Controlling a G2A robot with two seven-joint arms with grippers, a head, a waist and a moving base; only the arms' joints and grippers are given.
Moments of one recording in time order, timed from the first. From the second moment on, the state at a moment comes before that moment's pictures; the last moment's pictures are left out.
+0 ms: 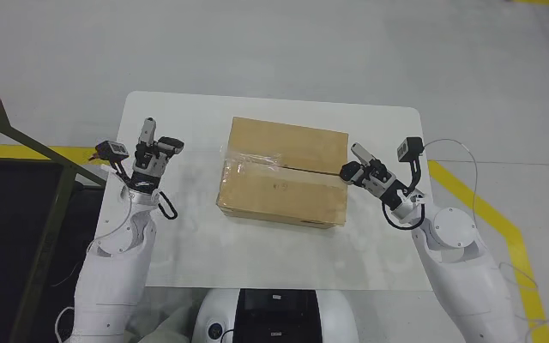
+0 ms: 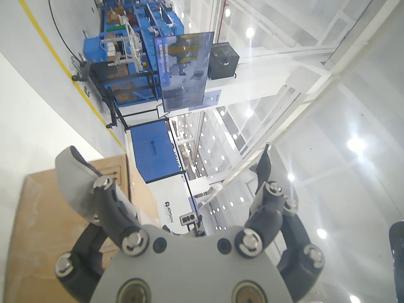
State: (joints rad) left arm 1.53 -1.19 -1.67 -1.64 -0.38 -0.45 -0.31; right arm -1.39 -1.11 1.34 -1.73 0.36 -0.04 0.58
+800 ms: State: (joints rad) left arm 1.43 -1.16 -1.85 -1.51 -0.38 -0.36 -0.42; right arm -1.39 -1.11 1.34 -1.73 0.36 -0.04 0.58
